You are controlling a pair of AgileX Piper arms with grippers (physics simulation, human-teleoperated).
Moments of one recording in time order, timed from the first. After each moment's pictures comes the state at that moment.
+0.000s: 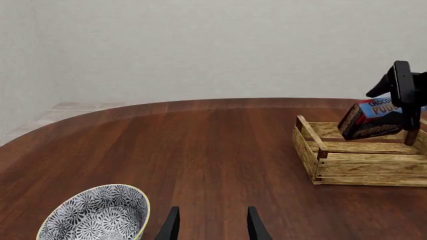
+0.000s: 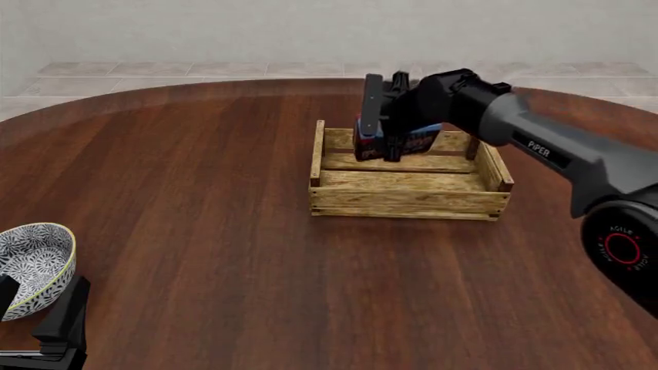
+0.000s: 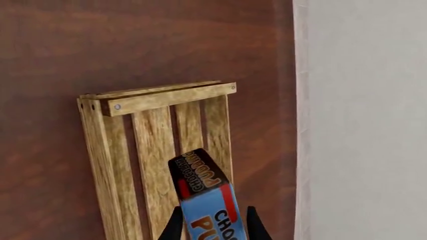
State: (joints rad) left arm 0.00 0.01 0.00 0.00 0.00; right arm 0.38 2.02 -1.77 0.54 -1.20
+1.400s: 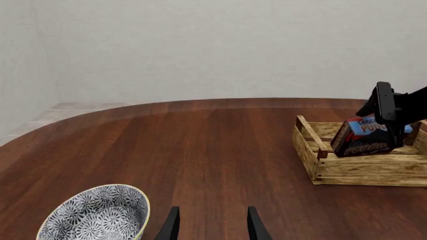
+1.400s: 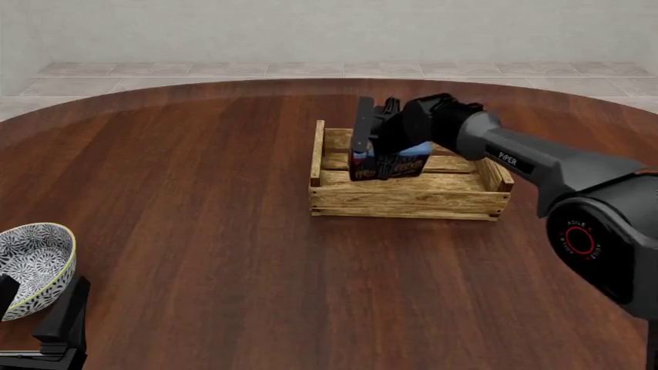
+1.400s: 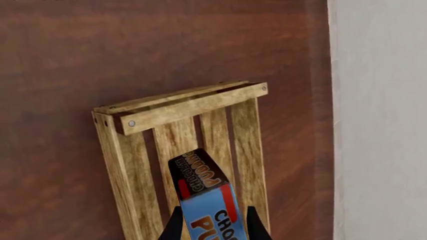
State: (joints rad) left arm 0.00 0.01 0.00 0.00 0.00; right arm 0.38 2.12 -1.77 0.51 -1.12
